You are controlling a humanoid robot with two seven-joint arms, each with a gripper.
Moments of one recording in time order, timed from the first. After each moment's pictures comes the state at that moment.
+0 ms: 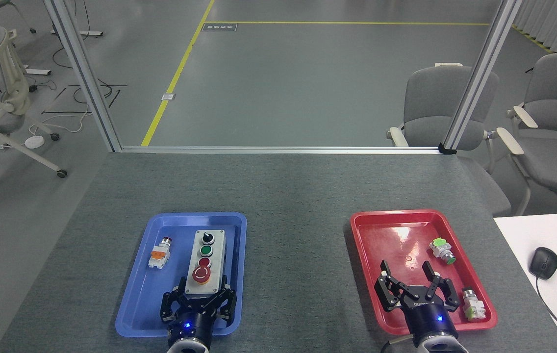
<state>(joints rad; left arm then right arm) -0.18 -0.09 -0.14 -1.05 -1.48 0.17 0.21 -0.07 0.04 -0.14 -1.35 1.46 -0.21 -0.04</state>
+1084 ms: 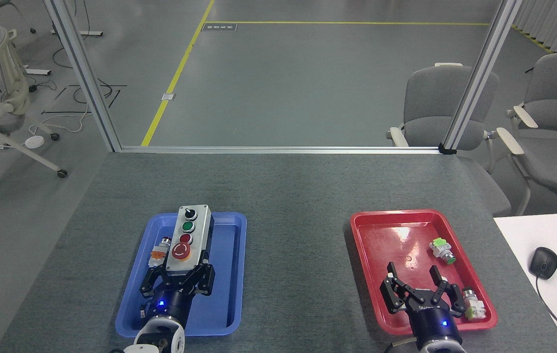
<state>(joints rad) -0.23 0.02 -0.13 -1.12 -1.32 0.06 0.20 -0.05 0.06 -0.16 -1.36 1.45 -0.17 -0.05</state>
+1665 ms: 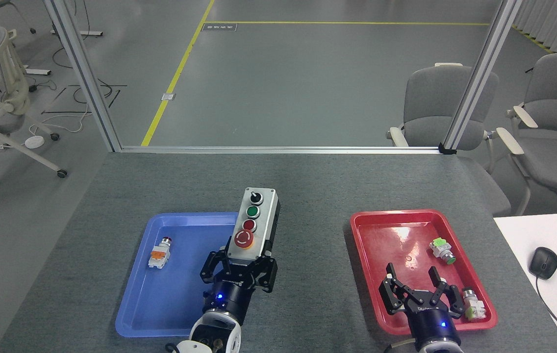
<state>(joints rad) -0.24 -0.10 -0.38 -1.25 -1.33 0.11 0.17 -0.05 0.06 -0.16 -1.36 1.45 -0.17 -0.05</state>
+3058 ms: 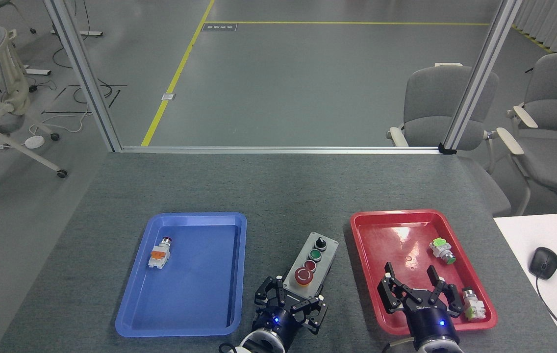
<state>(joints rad) -0.38 -0.14 -0.72 -0.90 -1.31 0.19 0.16 -0.05 0.07 -0.16 -1.37 1.45 -0.18 -0.04</state>
